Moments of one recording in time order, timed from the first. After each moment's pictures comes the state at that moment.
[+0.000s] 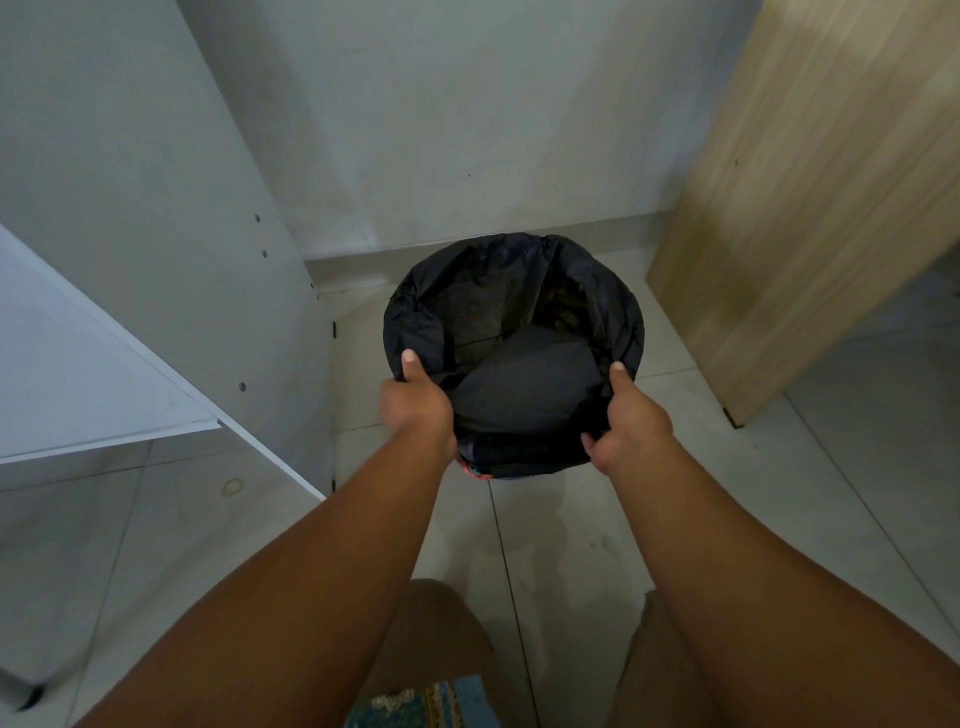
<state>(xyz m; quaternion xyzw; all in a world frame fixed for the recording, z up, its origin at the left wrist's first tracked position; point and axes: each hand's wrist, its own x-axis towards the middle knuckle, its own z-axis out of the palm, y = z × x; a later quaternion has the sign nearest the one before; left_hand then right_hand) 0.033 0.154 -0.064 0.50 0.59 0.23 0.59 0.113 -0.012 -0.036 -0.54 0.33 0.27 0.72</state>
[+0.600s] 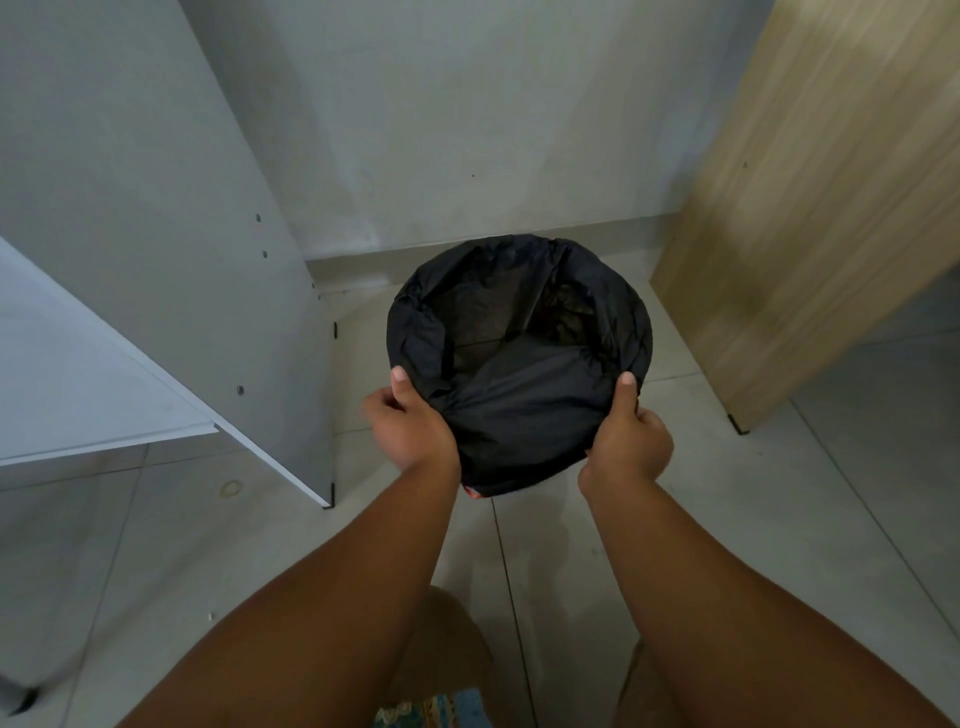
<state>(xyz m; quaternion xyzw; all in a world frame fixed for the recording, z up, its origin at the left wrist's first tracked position) 0.020 0.137 -0.074 0.50 0.59 0.36 0.52 0.092 -0.002 -0.061 -0.69 0.28 0.06 0.67</state>
